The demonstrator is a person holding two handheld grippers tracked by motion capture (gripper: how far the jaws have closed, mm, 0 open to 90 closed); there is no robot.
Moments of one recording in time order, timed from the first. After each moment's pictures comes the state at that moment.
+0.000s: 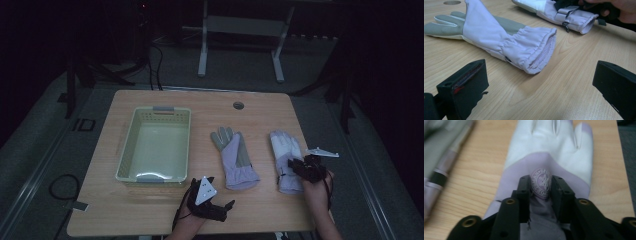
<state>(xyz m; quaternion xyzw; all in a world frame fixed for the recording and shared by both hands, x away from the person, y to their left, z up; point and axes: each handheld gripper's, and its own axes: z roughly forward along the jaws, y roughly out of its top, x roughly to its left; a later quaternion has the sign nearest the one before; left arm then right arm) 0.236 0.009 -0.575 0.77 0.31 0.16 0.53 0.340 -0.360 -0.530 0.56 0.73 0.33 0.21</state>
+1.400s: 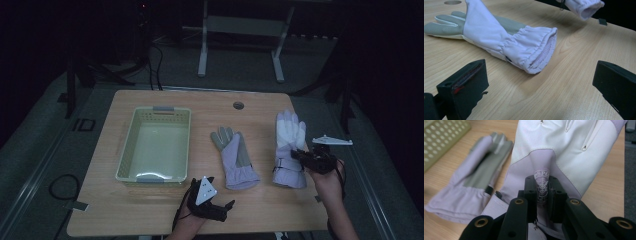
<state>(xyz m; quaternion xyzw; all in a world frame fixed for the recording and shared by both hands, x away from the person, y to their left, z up) 0.236 0.009 -0.575 0.77 0.31 0.16 0.53 0.334 -0.350 -0.458 0.50 0.76 0.37 0.18</state>
